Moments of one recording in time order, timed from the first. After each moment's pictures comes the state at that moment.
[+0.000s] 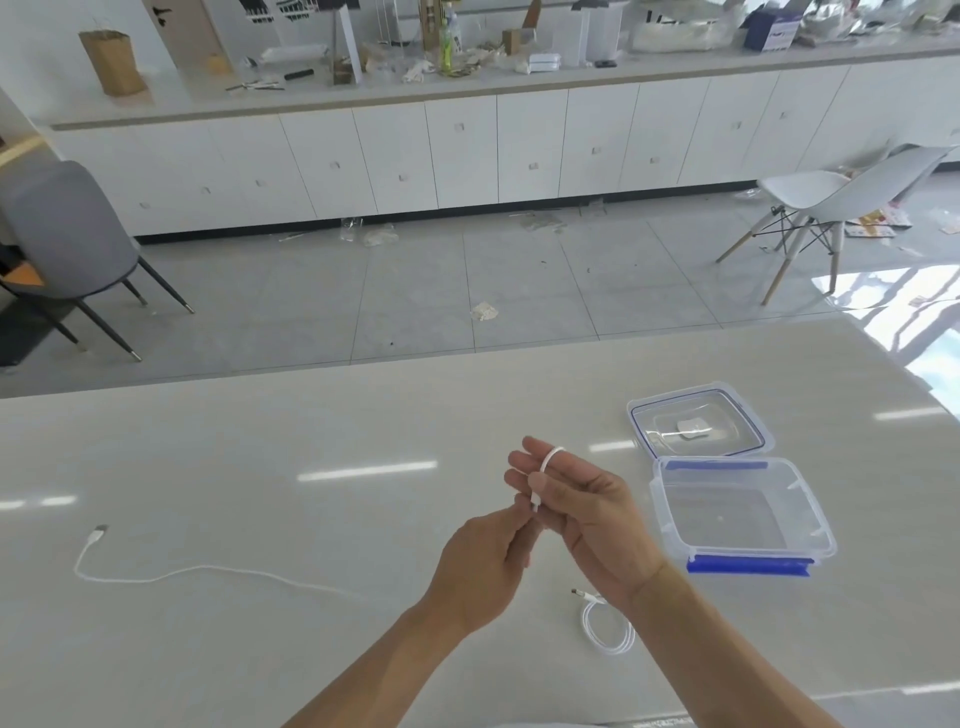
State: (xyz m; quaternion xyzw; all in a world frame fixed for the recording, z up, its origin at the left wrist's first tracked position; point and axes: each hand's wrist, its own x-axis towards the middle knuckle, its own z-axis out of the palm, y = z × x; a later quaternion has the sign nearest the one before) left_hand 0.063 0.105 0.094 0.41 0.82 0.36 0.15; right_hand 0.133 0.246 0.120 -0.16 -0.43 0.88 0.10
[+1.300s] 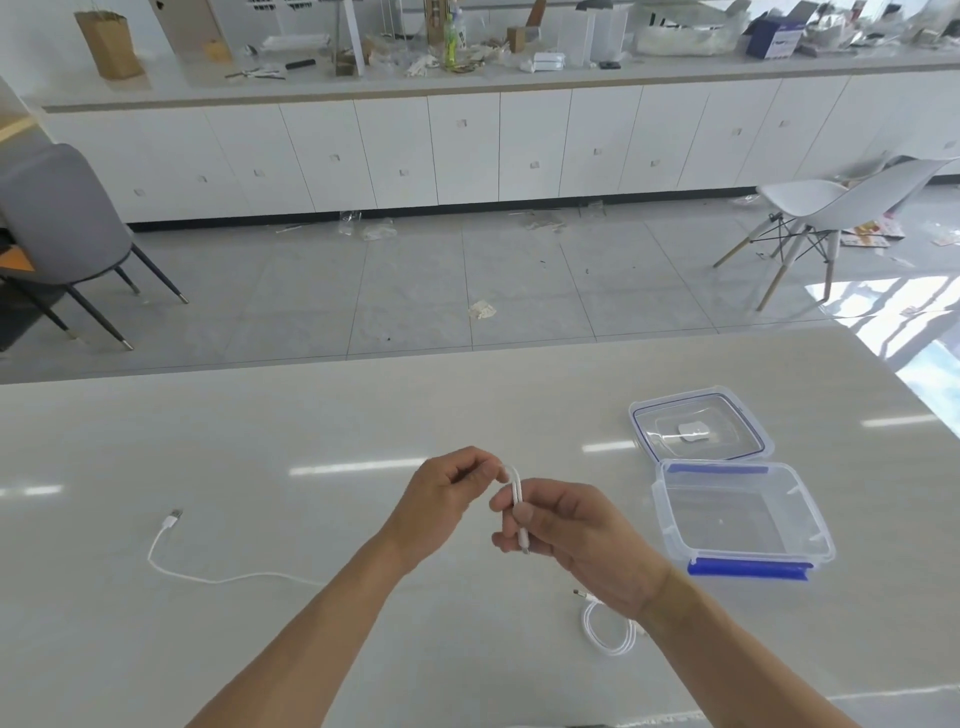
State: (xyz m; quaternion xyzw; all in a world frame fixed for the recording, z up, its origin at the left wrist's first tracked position) left_hand 0.001 0.089 0.127 0.28 0.73 0.55 0.30; right_hand 0.135 0.231 0.136 -0.09 -0.59 0.80 -0.03
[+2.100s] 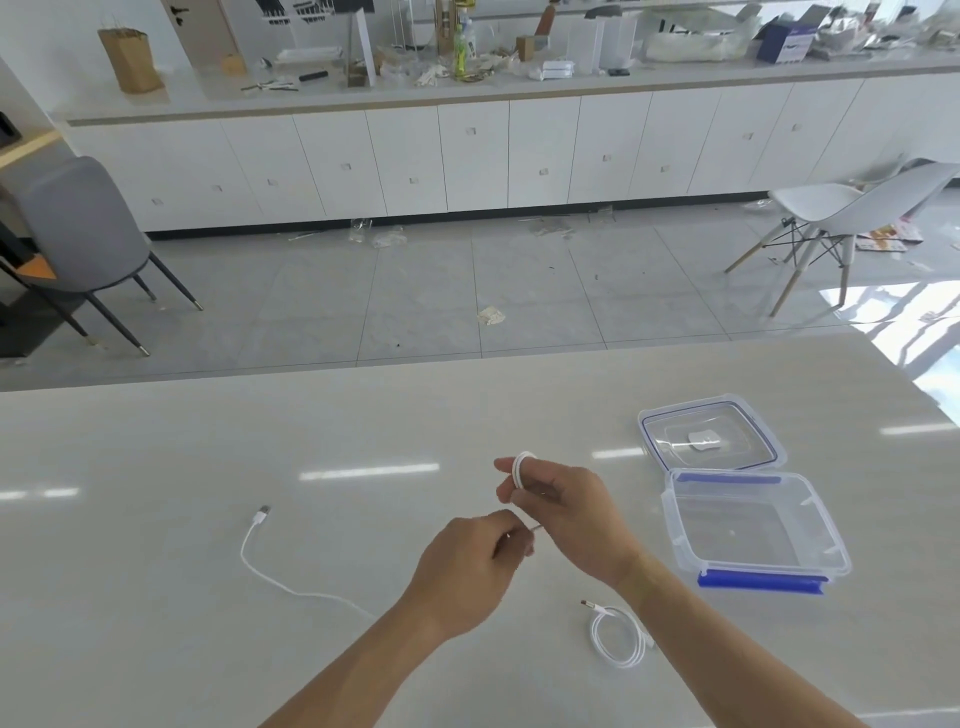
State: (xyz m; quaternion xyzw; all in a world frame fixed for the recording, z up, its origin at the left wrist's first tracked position) left_hand 0.050 0.084 0.132 0.33 0.85 0.34 0.24; right_hand 0.104 0.241 0.120 -0.12 -0.79 0.60 0.07
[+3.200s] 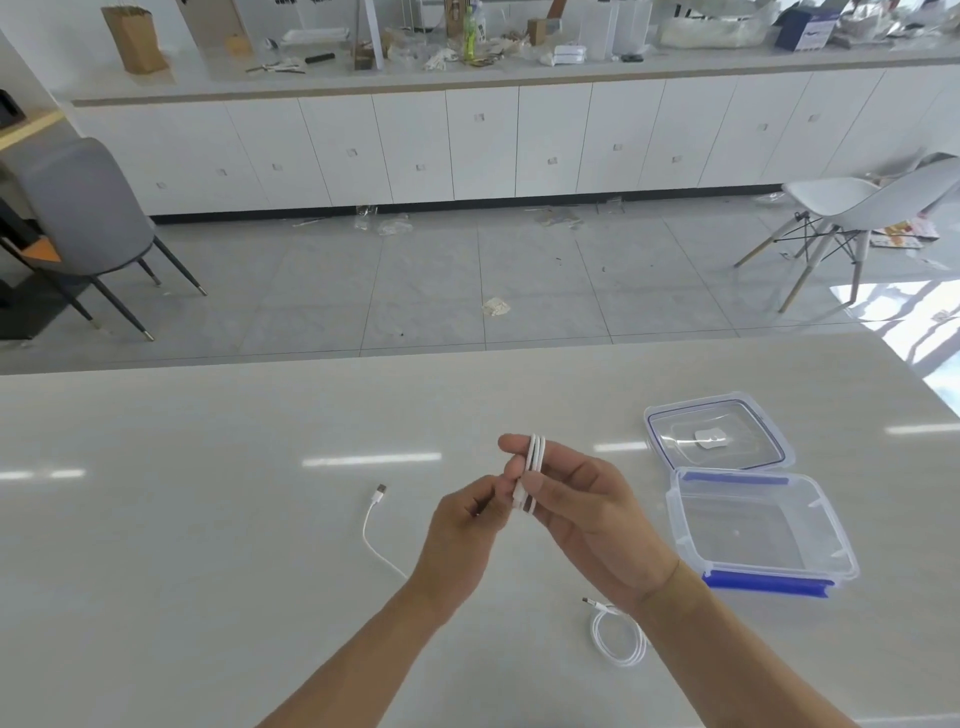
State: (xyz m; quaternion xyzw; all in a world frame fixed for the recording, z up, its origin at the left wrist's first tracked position) left_hand 0.041 0.095 0.122 0.19 0.73 0.61 0.26; right_hand 0.114 0.232 0.150 -0.05 -0.47 0.88 0.05
